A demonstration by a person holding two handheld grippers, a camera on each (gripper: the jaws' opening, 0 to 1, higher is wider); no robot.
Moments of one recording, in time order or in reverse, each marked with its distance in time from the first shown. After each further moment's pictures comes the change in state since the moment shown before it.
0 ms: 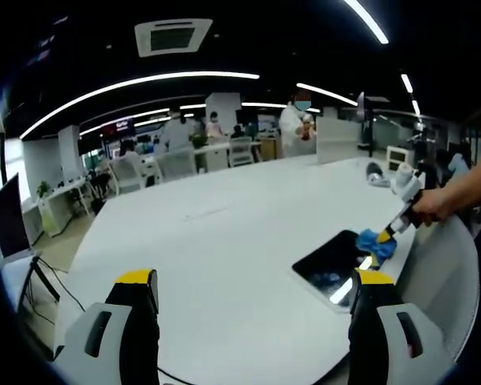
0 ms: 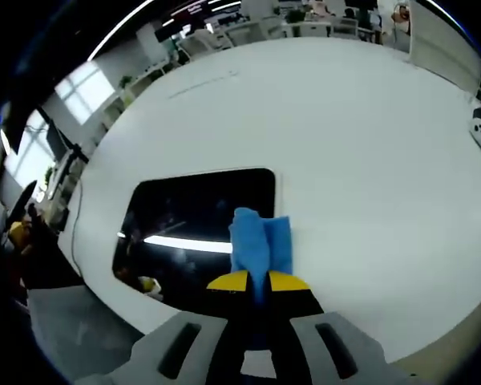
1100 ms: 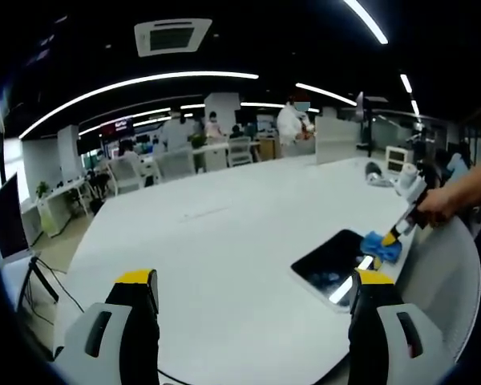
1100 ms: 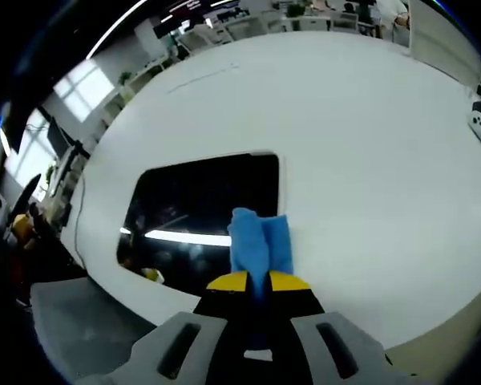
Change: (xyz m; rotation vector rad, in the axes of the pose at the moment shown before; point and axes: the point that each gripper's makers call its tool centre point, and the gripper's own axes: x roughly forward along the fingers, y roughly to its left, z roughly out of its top) left arm 0.003 -0.002 -0.001 0.006 0.002 -0.009; right arm -0.008 0.005 -0.015 -0.001 0.032 0.006
